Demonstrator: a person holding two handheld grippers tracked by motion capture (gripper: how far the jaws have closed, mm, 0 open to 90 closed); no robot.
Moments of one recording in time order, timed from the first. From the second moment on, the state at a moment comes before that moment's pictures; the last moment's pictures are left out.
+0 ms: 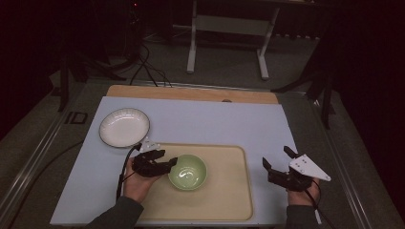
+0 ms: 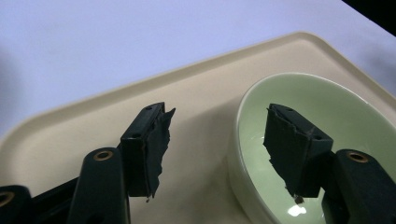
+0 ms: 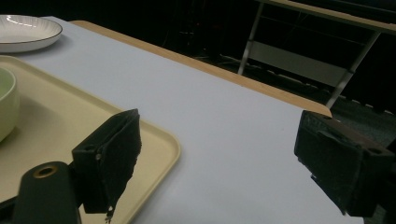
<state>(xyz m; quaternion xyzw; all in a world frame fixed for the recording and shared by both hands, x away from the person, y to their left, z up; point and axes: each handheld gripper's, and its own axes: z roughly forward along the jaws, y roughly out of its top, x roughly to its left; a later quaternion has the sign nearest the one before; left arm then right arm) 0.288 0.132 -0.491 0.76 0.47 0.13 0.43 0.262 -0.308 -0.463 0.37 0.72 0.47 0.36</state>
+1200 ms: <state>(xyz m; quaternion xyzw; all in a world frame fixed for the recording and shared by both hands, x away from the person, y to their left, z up) 0.254 0.247 -0.460 0.67 0.52 0.32 0.42 0.261 -0.308 -0.463 0.37 0.72 0.47 0.36</state>
